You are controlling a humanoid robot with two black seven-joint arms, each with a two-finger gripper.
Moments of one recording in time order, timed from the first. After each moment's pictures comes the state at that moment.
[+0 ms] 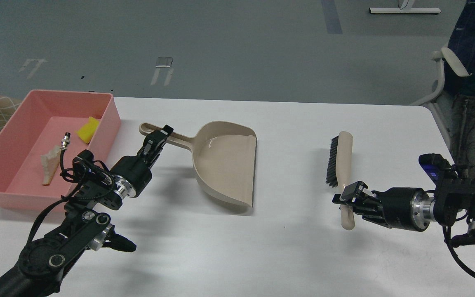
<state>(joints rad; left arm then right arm) -0.18 0.33 -1.00 -1.27 1.26 0.11 -0.17 0.40 -0.74 0.77 1.58 -0.86 0.49 -0.42</state>
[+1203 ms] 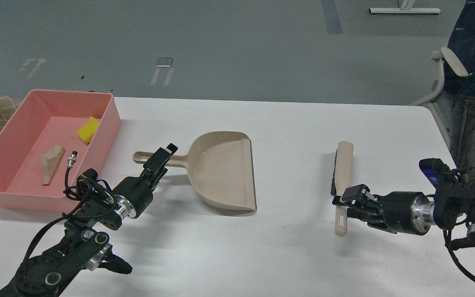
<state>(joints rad) -0.10 0.37 -0.95 -1.31 1.25 0.09 -0.18 0.38 -0.73 0.77 1.56 -0.87 0.49 -0.42</state>
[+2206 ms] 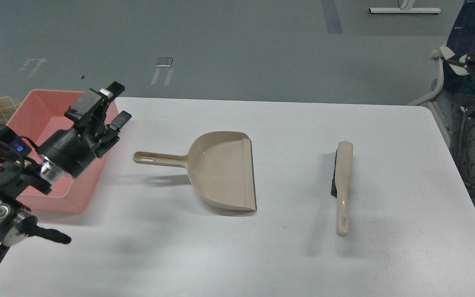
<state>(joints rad) -0.02 0.57 -1.40 -1.66 1.00 -0.21 -0.19 0.57 -0.73 1.32 1.18 -0.78 0.49 -0.41</state>
